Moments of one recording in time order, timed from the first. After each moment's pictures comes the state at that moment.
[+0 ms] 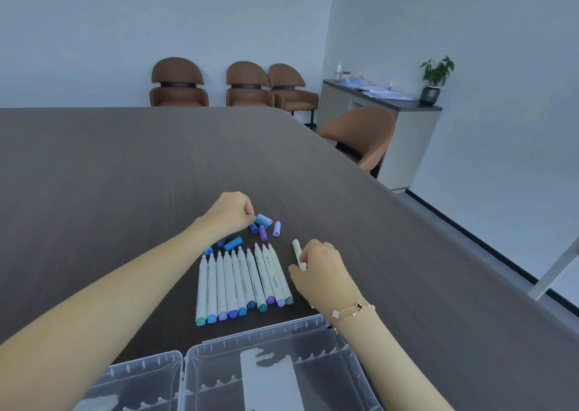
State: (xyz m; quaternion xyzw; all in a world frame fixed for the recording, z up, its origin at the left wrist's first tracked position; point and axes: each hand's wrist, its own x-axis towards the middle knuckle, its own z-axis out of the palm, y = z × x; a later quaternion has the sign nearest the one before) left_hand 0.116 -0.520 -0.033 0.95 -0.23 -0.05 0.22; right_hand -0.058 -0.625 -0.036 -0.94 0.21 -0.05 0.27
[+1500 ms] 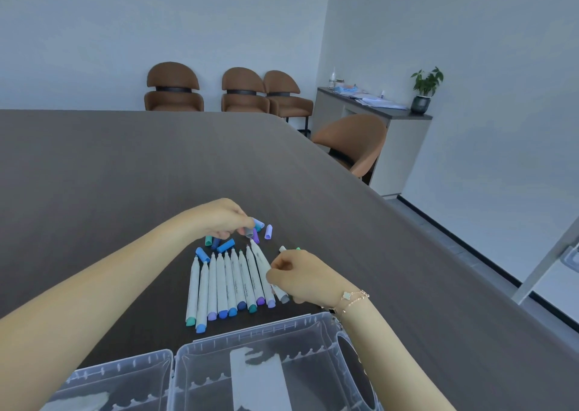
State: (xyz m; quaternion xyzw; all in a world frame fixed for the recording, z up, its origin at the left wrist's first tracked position) left_hand 0.100 -0.510 -0.007 0.91 -0.15 -0.23 0.30; right_hand -0.067 -0.621 -0.012 -0.91 0.12 0.08 0.38
